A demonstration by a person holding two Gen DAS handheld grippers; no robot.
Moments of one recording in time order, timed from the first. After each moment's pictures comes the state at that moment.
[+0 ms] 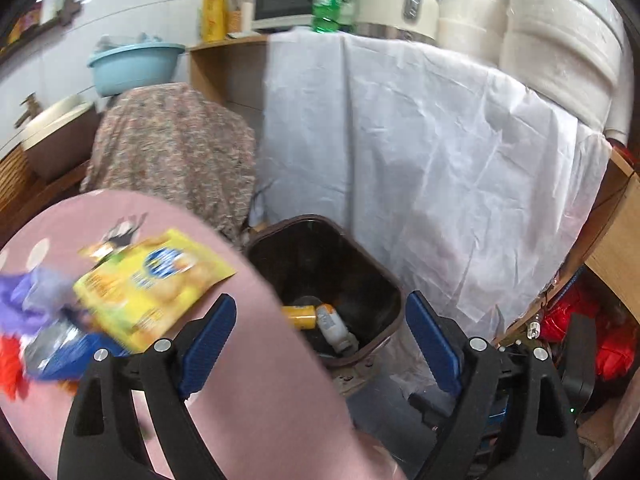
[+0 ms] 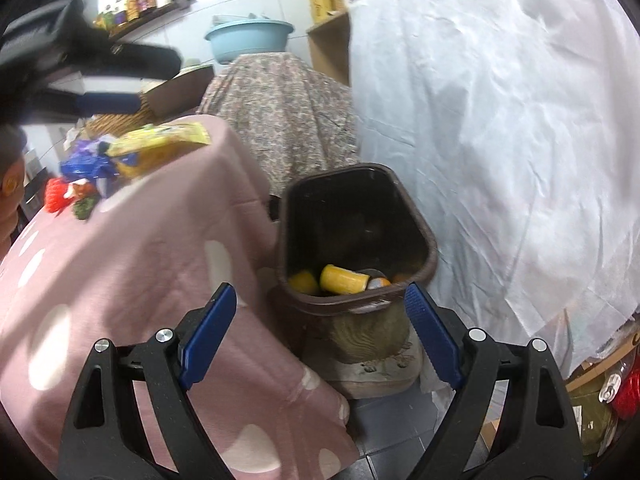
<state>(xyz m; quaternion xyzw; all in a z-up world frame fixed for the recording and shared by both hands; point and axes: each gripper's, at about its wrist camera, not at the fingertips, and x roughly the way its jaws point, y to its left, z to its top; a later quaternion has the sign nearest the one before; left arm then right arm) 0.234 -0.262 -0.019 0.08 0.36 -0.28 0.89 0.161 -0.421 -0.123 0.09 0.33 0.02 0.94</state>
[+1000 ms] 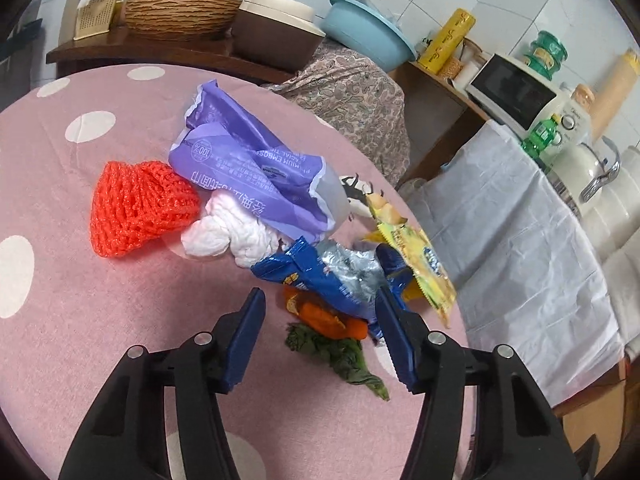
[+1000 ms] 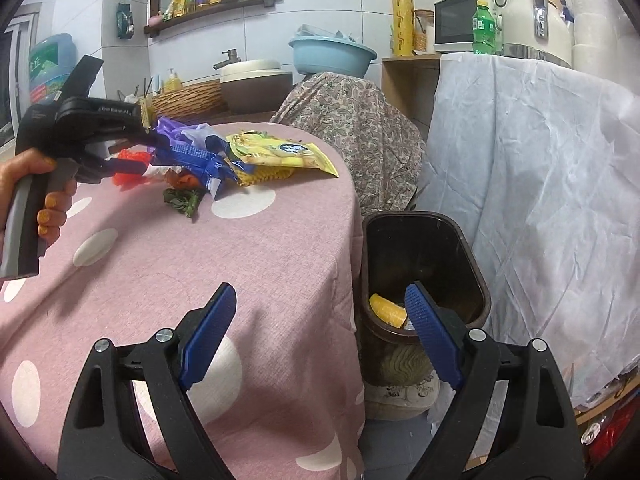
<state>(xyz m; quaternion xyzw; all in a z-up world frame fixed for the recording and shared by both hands) 0.257 -0.032 -0.034 -0.21 0.39 -0.09 0.89 0.138 -0.326 -0.070 0.00 0.30 0.09 0.95</state>
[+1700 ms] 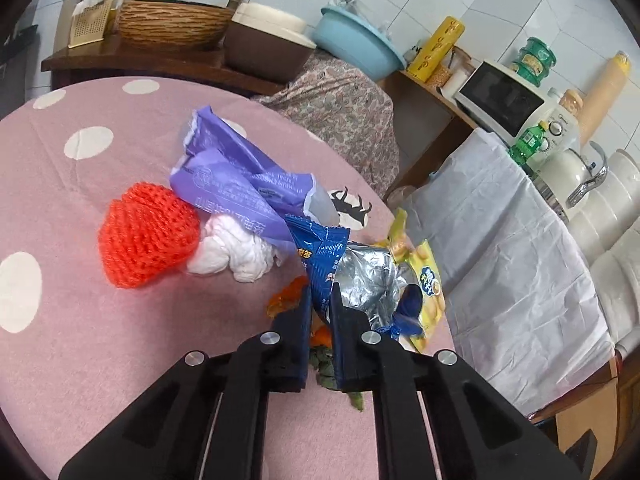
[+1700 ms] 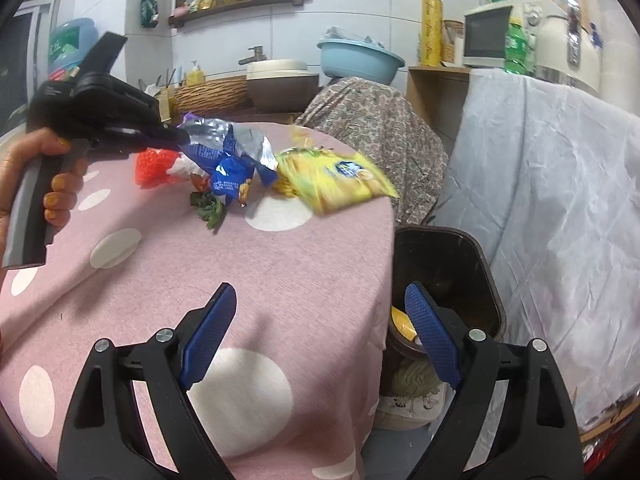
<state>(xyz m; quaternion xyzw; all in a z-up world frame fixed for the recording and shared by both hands) 0.250 -0.023 -0.018 -0.22 0.38 -0.11 0.89 0.147 -0.293 -0.059 -0.03 0.29 0.13 0.95</state>
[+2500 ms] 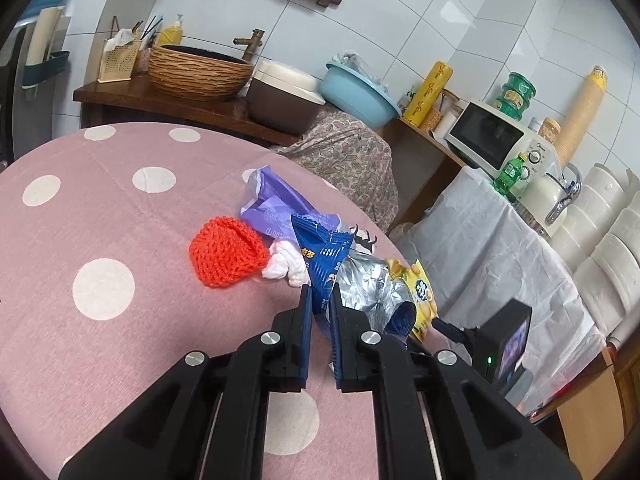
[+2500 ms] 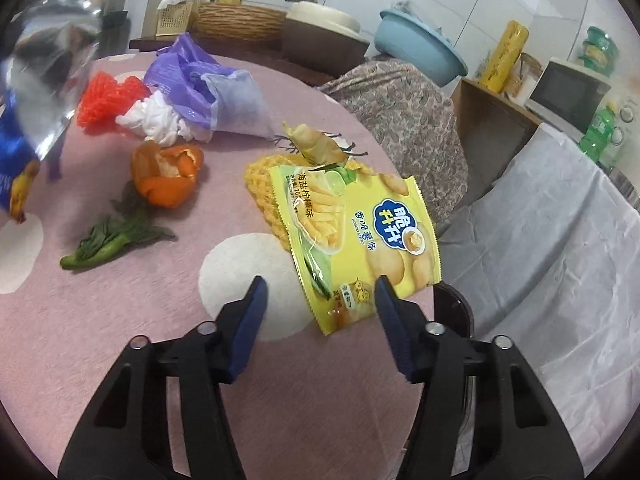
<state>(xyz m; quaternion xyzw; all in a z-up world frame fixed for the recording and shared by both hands) 0.177 0.023 0.015 -0.21 0.31 -0.09 0.92 0.276 -0.228 -0.071 -0.21 0.34 0.13 0.91</state>
